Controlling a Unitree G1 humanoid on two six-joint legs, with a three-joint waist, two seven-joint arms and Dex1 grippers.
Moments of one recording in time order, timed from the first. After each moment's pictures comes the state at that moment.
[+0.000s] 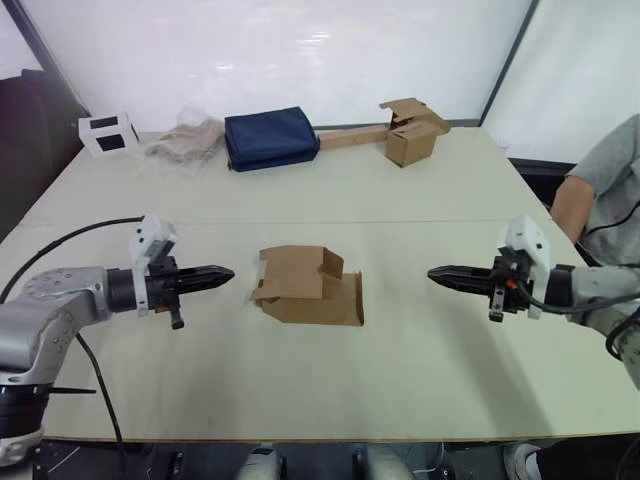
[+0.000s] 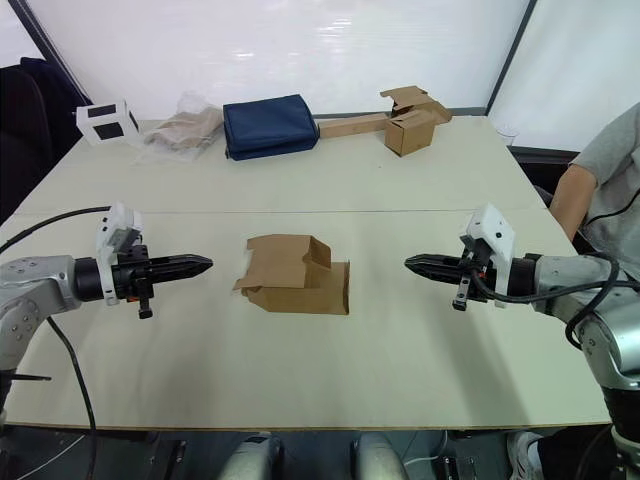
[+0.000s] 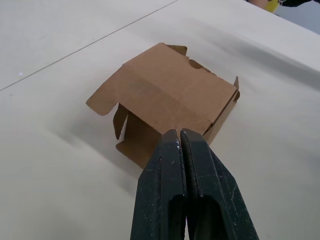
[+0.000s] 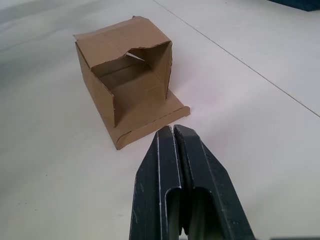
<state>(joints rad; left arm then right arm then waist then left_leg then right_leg) -0.31 0.89 0.21 -0.17 -0.66 0.73 -1.06 -0.26 -0.96 -0.21 -0.31 0.65 0.65 1.01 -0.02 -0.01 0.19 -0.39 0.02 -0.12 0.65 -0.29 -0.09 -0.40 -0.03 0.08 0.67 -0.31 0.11</state>
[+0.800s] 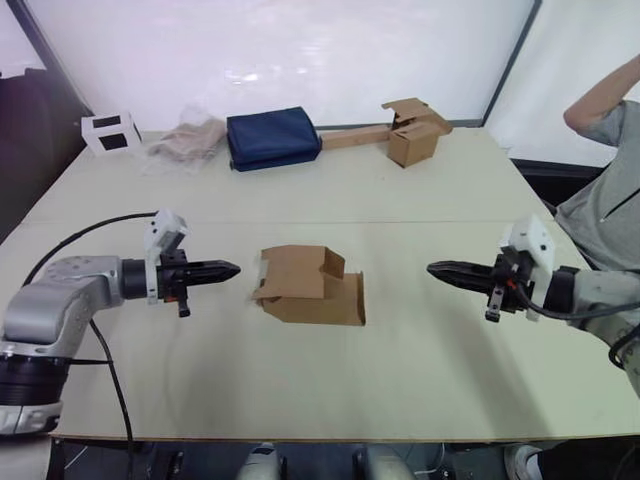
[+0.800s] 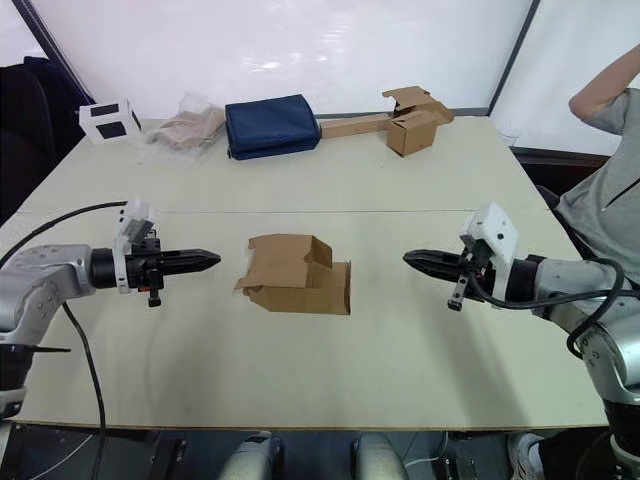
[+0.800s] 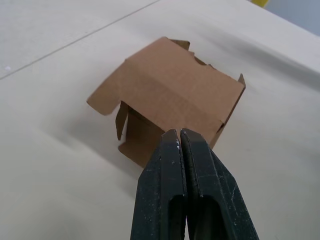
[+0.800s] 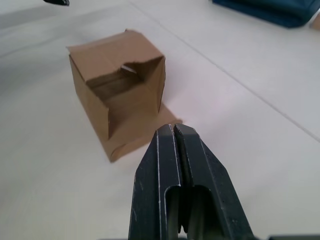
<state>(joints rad) -0.49 0.87 0.10 0.04 -0.61 0.73 -1.16 -0.21 -0.92 -0.27 -0.44 0.68 0.67 0.88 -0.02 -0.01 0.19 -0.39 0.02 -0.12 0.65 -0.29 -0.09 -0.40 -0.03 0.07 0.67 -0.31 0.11</state>
